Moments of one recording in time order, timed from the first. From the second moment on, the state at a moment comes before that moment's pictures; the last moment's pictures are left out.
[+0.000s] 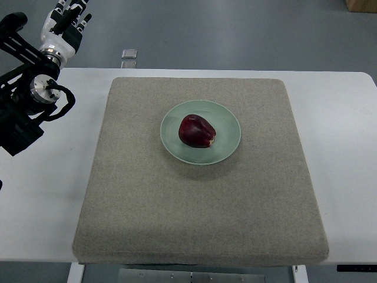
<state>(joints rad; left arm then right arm) -1.05 0.33 -0.41 -0.51 -0.42 -0.09 -0.40 -0.01 0.00 -0.02 0.12 0.01 0.11 -0.04</state>
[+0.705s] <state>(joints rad) -1.02 0.30 -0.47 -0.47 -0.41 -0.11 -0.40 -0.01 0.00 -0.02 0.12 0.01 0.11 -0.04</state>
